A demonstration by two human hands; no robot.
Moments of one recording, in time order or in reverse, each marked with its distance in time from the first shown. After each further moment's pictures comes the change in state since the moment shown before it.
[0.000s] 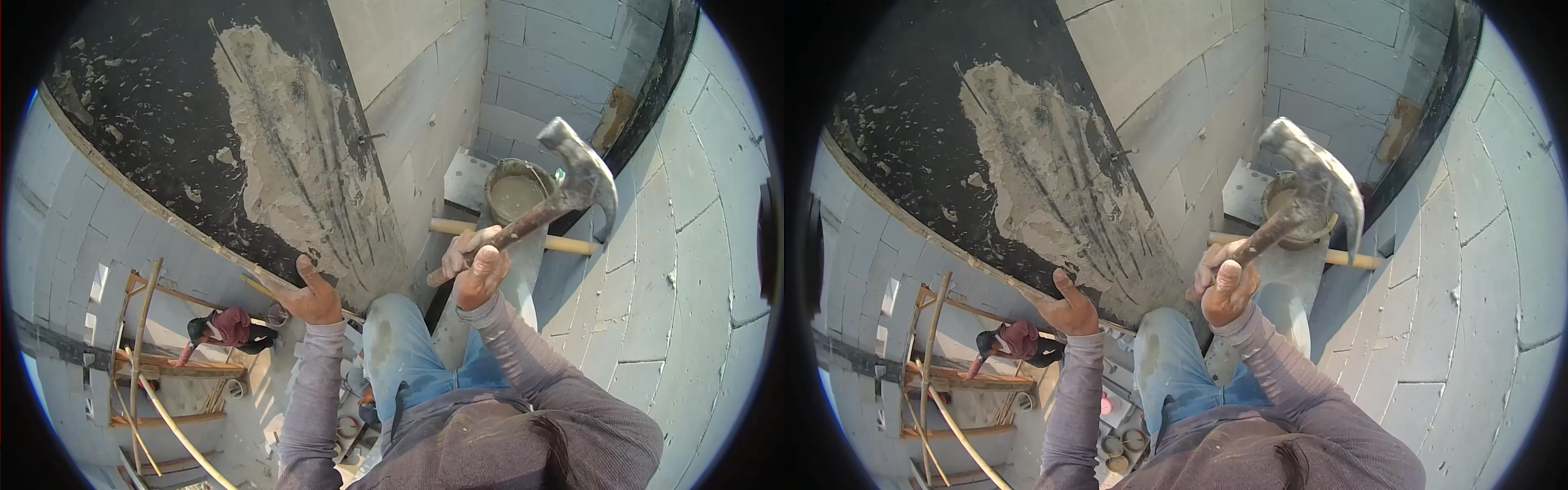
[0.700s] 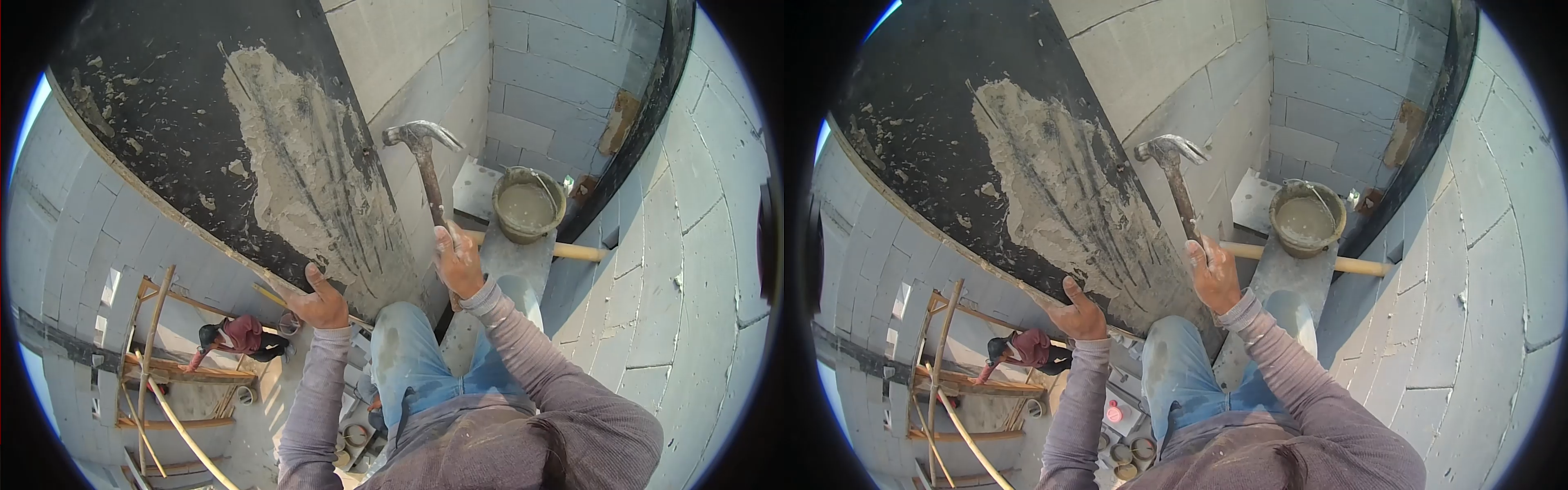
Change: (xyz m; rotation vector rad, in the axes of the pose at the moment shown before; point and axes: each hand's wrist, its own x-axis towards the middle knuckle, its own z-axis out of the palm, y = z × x) left_hand 0.000 0.005 -0.001 0.092 -0.003 0.014; right_hand 0.026 -0.001 0.008 -0.772 0.221 0.290
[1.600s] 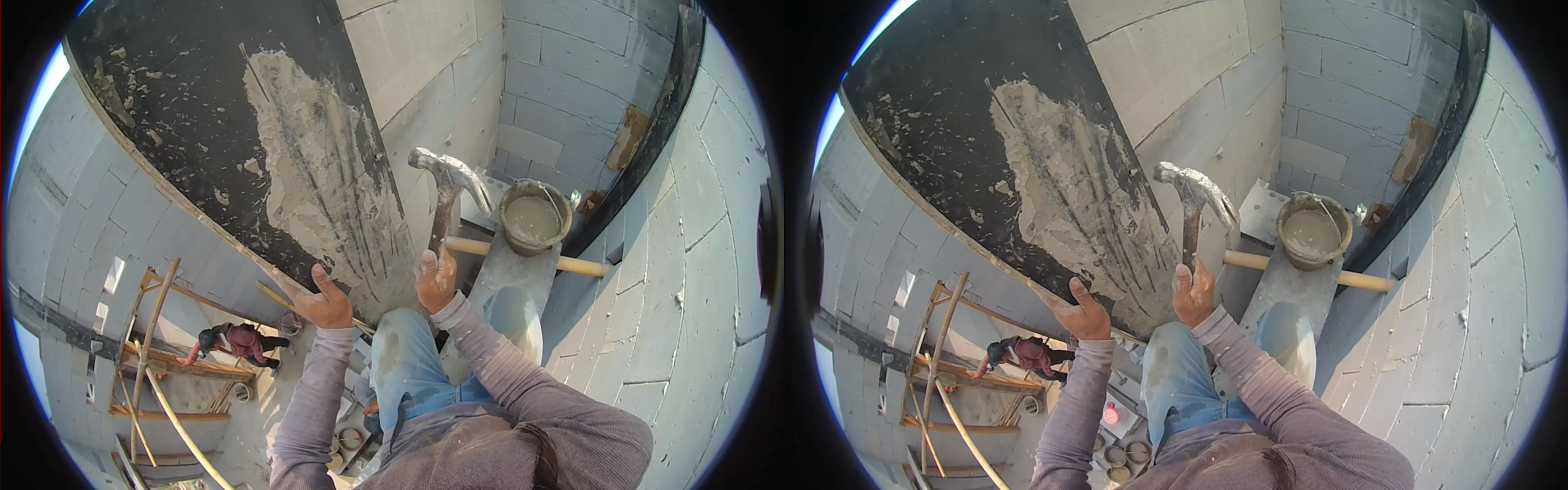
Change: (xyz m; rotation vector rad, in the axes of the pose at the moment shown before) left_hand 0.002 -0.003 0.000 -0.139 0.009 0.087; right_hand -0.012 0.011 0.060 0.084 0.143 -0.074
